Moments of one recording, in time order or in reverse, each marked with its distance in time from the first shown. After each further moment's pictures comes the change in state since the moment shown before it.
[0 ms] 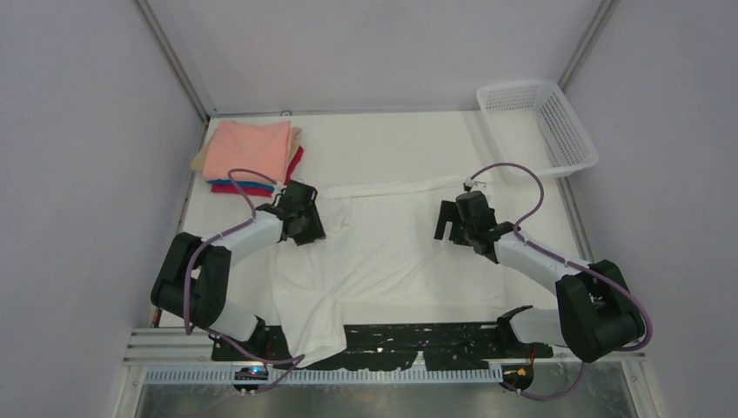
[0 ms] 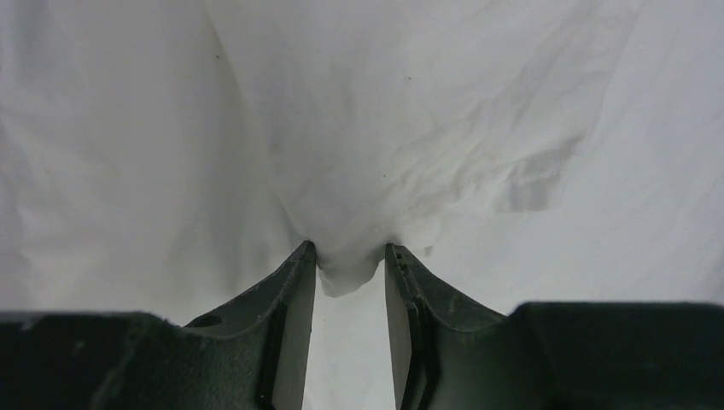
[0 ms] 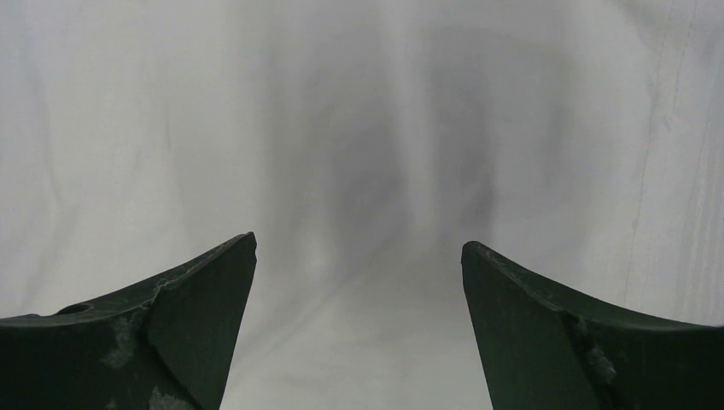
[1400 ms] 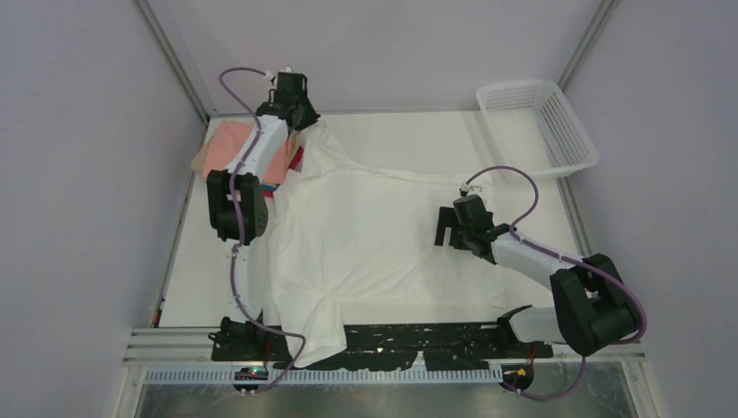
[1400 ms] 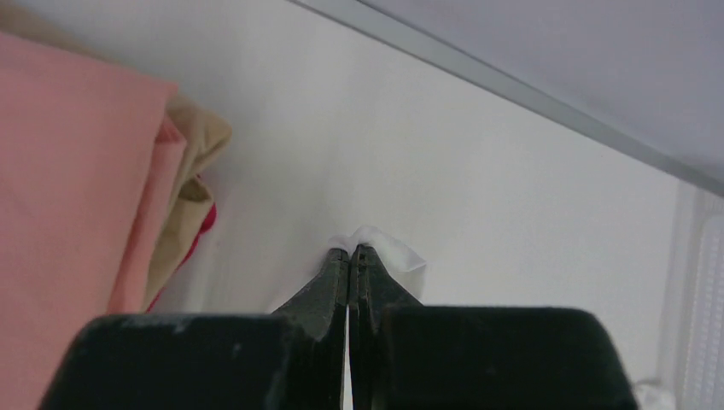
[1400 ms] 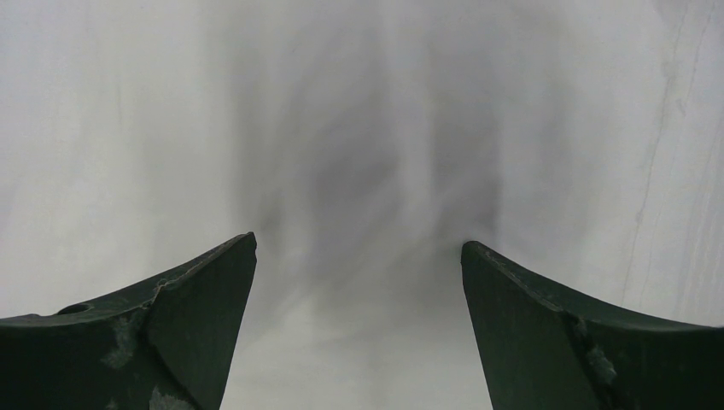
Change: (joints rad) left arm 0.178 0.666 1.212 -0.173 -0.031 0.116; right arm 0.001 0.040 -0.027 0.007 0.008 -0.041
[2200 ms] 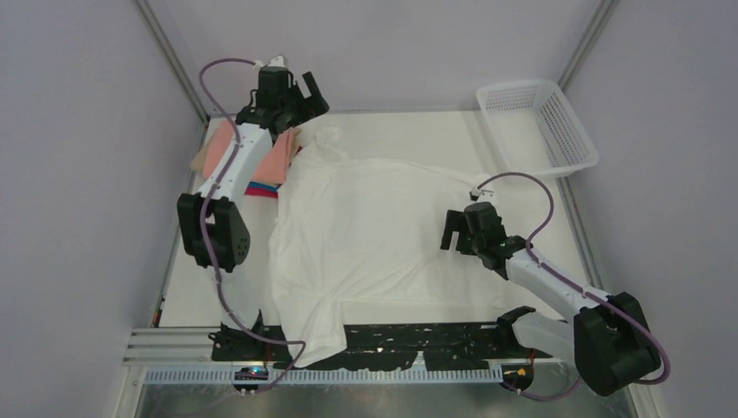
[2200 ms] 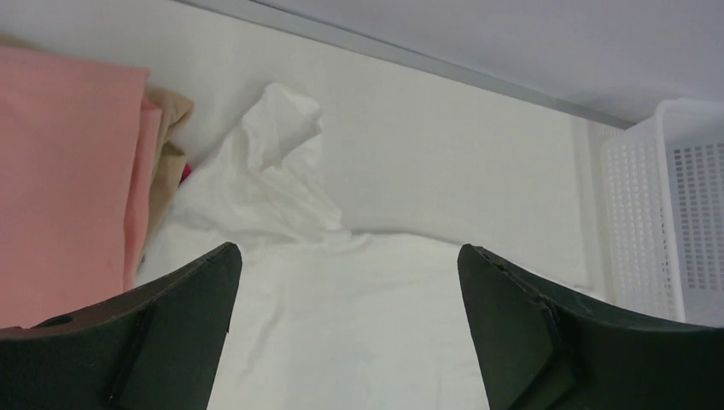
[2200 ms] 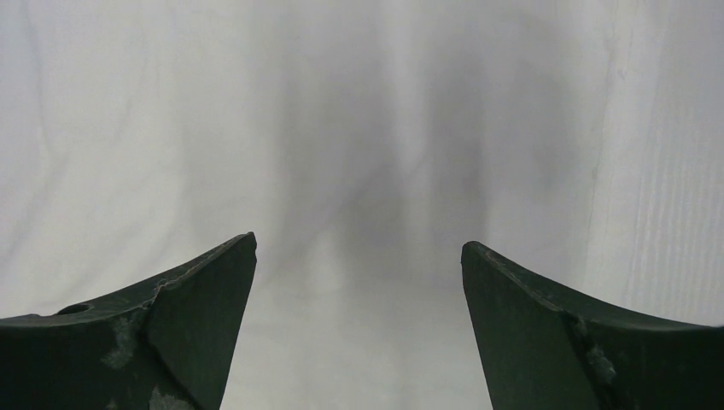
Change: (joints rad) left arm 0.017 -0.165 -0.066 0.060 0.112 0.065; right arm 0.000 -0.206 -0.075 -0.060 -0.021 0.012
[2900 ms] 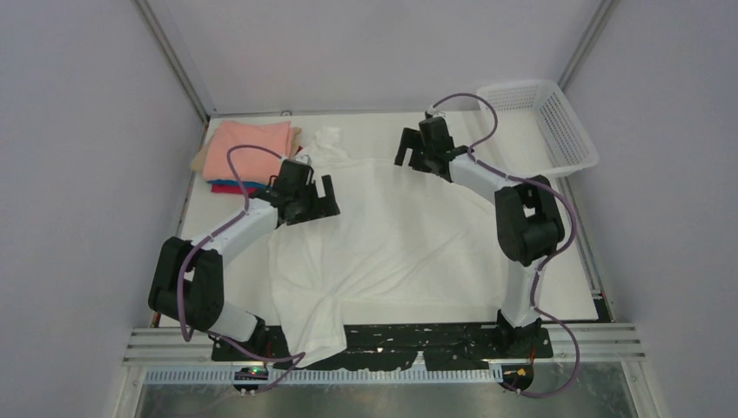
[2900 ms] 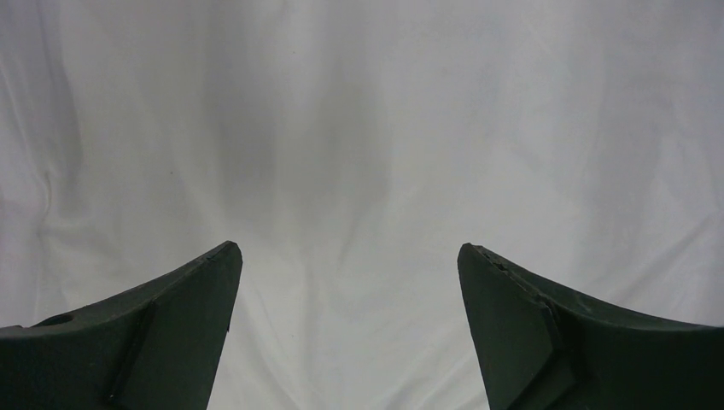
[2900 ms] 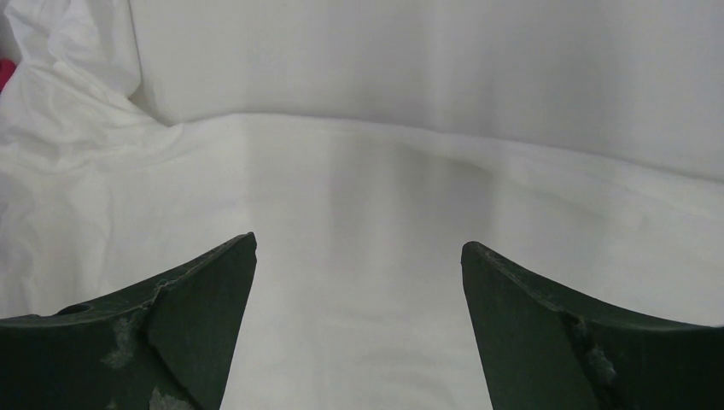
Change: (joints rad) left arm -0.167 -0.521 -0.977 0.074 -0.005 -0.006; right arm -0.002 0.757 0.841 0.079 -0.085 0.082
